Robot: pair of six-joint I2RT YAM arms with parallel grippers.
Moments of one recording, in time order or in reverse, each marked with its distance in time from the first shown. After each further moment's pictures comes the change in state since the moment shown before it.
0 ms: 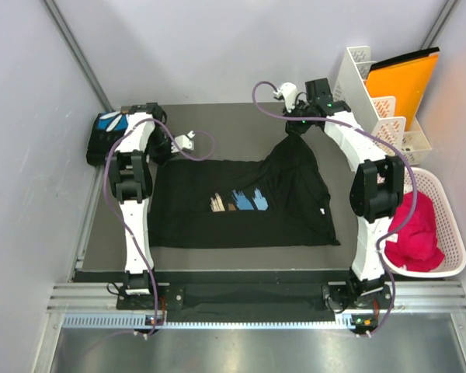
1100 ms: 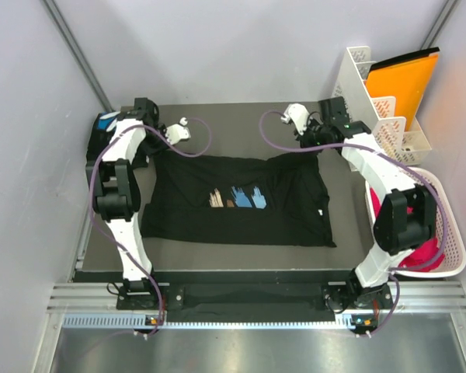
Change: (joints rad) left arm -0.003 -0.397 -0.451 0.419 -0.022 -0.249; right arm 0.002 -0.332 -0.365 0.001 0.056 -0.160
